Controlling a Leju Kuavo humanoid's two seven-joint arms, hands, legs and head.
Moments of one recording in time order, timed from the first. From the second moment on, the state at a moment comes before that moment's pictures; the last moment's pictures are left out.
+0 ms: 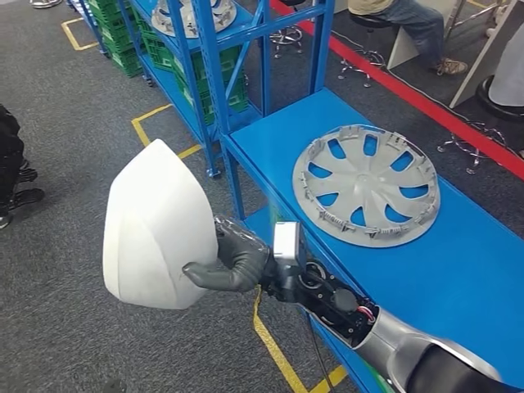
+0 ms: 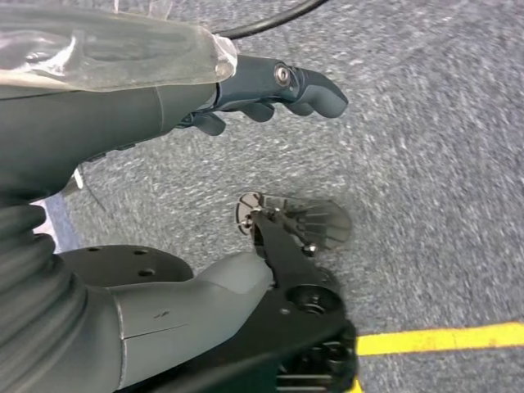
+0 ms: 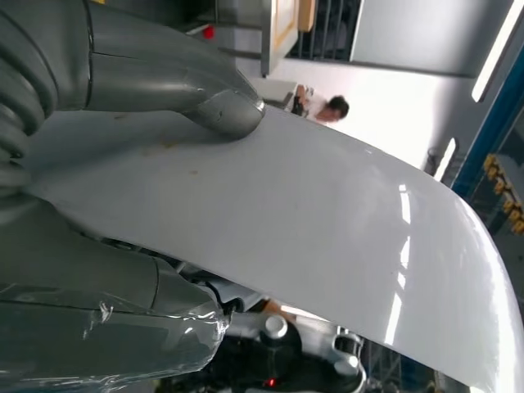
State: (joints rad) left arm -0.18 0.05 -0.90 -0.22 1.08 0.21 -0.22; right arm -0.48 0.05 0.76 -1.46 -0.39 0.16 -0.63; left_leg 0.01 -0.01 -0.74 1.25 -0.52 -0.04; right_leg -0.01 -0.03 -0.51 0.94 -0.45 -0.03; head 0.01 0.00
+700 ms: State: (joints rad) left arm -0.17 0.05 -0.90 -0.22 1.08 0.21 -0.22; right arm -0.48 0.05 0.76 -1.46 -0.39 0.17 -0.63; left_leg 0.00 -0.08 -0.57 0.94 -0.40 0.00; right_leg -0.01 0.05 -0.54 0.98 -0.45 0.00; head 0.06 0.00
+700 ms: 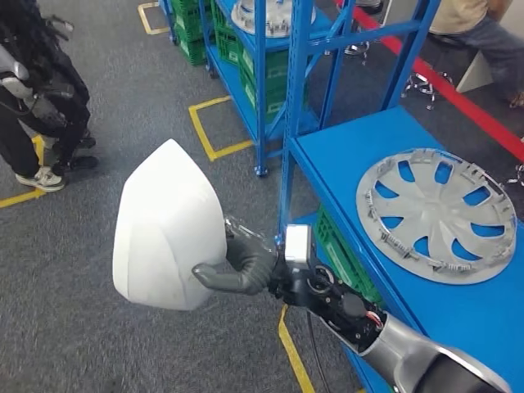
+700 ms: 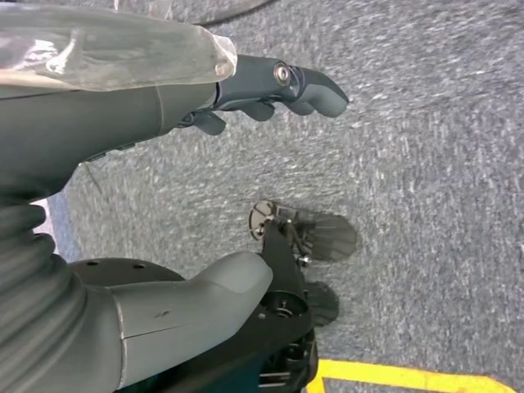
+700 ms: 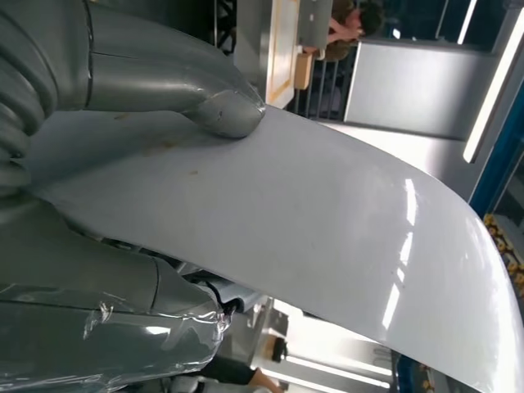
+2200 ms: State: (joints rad) left arm -0.18 0.05 -0.90 -0.22 1.07 0.20 -0.21; right arm -0.46 0.05 0.76 -1.46 -0.40 0.16 -0.63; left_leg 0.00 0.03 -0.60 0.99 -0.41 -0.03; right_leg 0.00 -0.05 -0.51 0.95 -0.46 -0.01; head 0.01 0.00
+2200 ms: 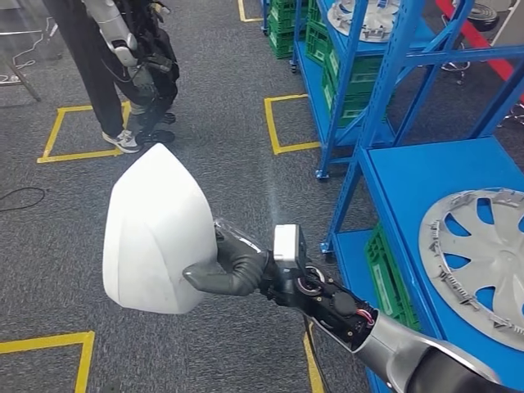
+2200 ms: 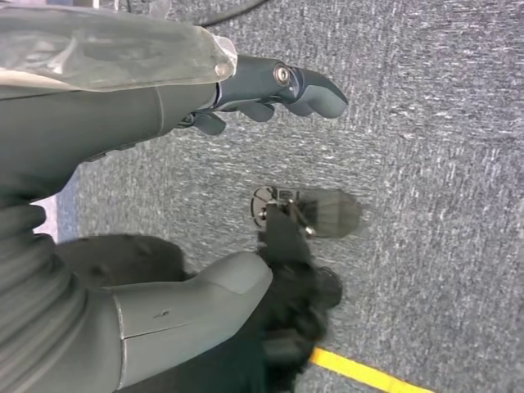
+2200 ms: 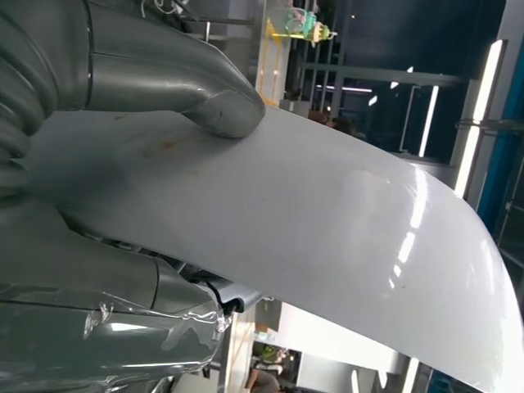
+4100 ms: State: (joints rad) left arm -0.17 0.06 -0.90 -0.22 1.05 0.20 -0.20; right arm -0.46 0.06 0.77 -1.46 -0.40 0.20 -0.63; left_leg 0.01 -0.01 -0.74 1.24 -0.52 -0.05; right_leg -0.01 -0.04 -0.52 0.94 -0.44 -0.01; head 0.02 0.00
